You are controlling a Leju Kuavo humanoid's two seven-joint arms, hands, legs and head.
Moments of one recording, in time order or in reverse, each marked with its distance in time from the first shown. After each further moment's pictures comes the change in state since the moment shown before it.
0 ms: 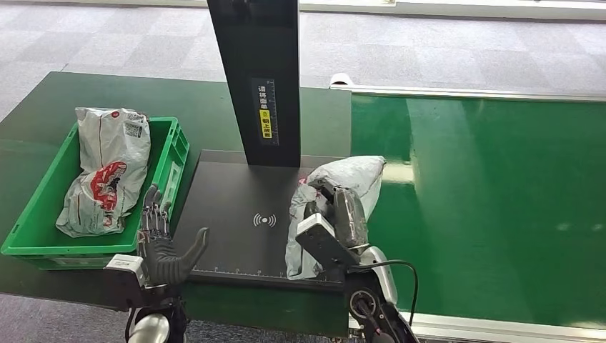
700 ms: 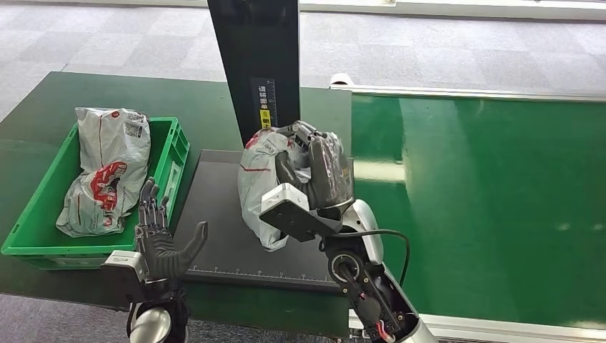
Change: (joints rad) left arm -0.026 -0.007 0.003 0.011 0.003 0.020 -0.017; right arm -0.245 0.043 0.089 -0.056 0.061 -0.031 -0.001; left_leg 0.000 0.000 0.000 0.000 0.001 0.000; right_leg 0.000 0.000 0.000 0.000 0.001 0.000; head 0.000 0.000
